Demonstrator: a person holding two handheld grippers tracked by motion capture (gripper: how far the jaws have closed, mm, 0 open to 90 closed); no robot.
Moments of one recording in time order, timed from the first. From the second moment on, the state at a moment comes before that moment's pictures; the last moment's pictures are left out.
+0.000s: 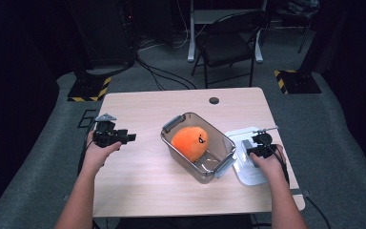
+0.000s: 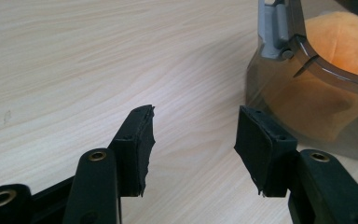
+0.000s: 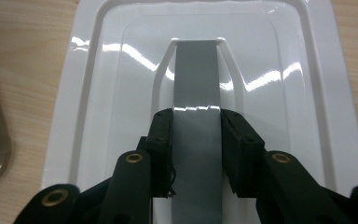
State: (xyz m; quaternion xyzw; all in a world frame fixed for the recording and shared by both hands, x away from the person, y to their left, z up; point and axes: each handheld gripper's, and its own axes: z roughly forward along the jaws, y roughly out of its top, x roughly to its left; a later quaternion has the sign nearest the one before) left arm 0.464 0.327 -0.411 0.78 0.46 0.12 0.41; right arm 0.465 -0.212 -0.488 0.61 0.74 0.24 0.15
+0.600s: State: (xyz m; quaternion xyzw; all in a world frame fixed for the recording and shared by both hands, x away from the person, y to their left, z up) left arm 0.460 0.331 -0.412 0.77 0.46 0.11 0.42; right arm 0.462 -0.211 -0.486 0.61 0.74 0.24 0.14
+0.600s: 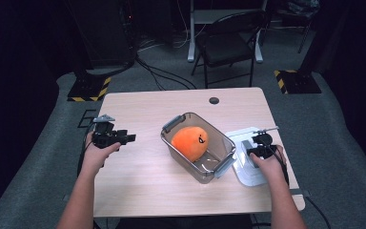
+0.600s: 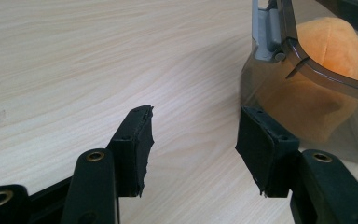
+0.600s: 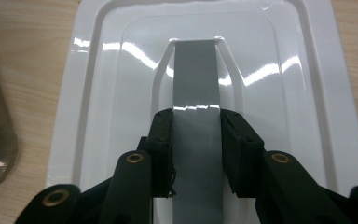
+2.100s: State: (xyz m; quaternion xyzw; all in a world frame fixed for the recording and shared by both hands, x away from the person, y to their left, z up) left arm 0.460 0.347 -0.420 0.76 0.49 0.12 0.41; right arm 0.485 -0.204 -0.422 0.58 0.76 0.23 0.15
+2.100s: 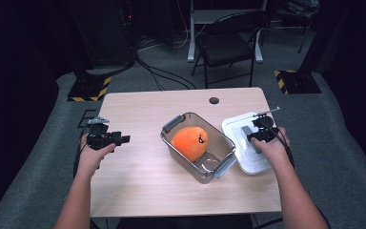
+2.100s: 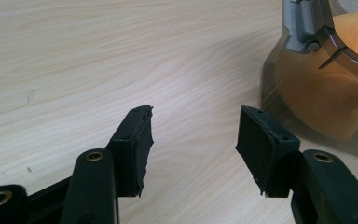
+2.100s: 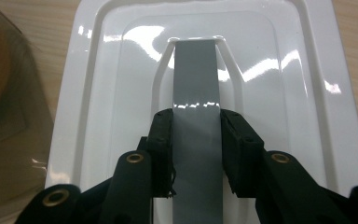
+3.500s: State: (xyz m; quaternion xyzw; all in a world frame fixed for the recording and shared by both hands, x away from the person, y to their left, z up) left arm 0.460 0.353 -0.421 0.75 0.50 0.12 0.42; right arm 0.482 -0.200 -0.348 0.56 0.77 0.27 0.17
